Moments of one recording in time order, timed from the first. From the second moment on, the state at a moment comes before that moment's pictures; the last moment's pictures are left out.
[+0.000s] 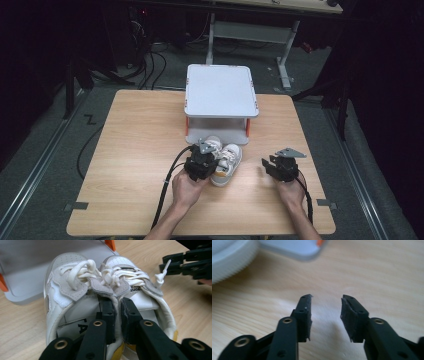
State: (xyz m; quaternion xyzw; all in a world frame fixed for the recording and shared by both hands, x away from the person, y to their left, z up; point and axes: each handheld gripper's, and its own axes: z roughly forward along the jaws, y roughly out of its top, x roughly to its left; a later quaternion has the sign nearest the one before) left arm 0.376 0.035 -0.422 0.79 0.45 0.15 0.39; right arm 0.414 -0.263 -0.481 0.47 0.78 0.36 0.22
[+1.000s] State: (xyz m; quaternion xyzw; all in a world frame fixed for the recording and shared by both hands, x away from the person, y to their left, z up) left arm 0.435 0.030 -0.423 0.79 0.46 0.17 0.37; right arm 0.447 -0.222 -0.358 0.36 0.77 0.48 0.23
